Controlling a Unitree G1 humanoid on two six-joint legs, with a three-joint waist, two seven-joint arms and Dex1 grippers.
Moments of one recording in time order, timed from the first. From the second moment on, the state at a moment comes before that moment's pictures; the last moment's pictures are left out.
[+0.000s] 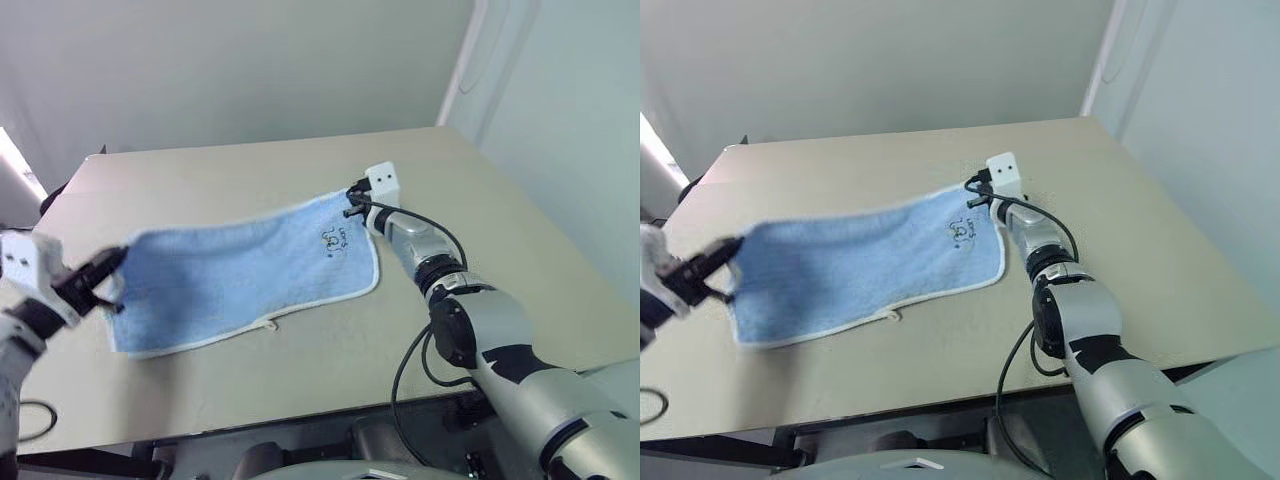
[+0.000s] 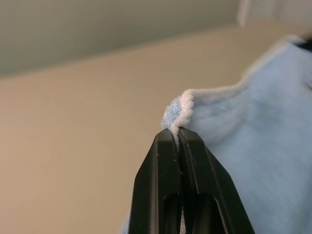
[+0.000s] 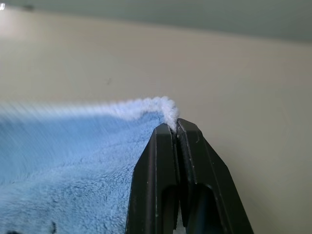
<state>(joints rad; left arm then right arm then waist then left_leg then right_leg) 0.02 0.74 0.61 -0.14 -0.61 0.48 -0.62 -1.13 -0.13 -0.16 1.34 0.00 -0.12 0.34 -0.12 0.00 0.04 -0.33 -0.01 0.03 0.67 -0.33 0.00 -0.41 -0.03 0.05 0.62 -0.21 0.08</state>
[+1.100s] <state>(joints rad) 0.03 0.77 0.42 0.28 -0.36 -0.09 -0.81 -0.50 -0.29 -0.19 0.68 0.40 -0.54 1.02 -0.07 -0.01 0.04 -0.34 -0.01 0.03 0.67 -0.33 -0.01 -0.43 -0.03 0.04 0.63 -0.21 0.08</state>
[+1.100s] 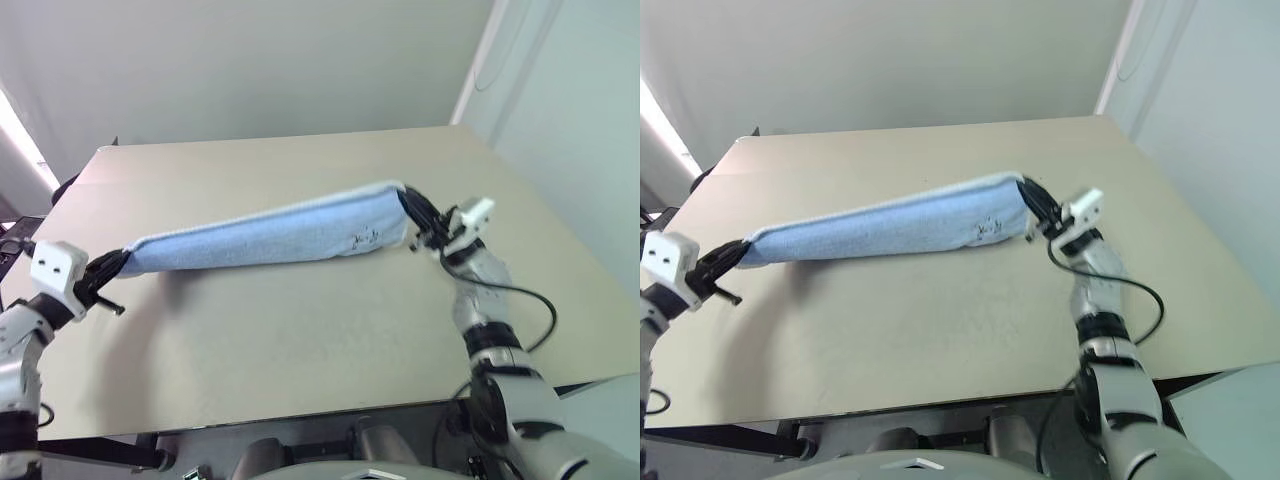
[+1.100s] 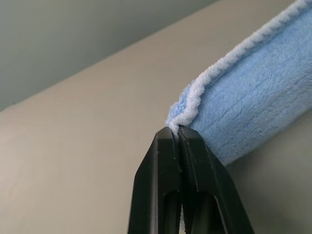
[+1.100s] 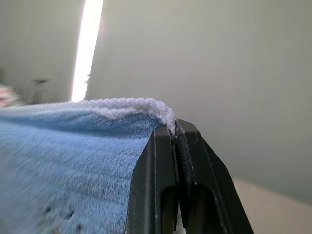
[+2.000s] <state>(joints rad) 0.20 0.80 0.47 0.14 -0.38 0.12 -0.95 -0.07 -0.56 -0.11 -0.07 0.52 0.30 0.86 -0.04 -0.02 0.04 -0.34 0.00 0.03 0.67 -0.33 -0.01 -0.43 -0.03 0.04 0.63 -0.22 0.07</state>
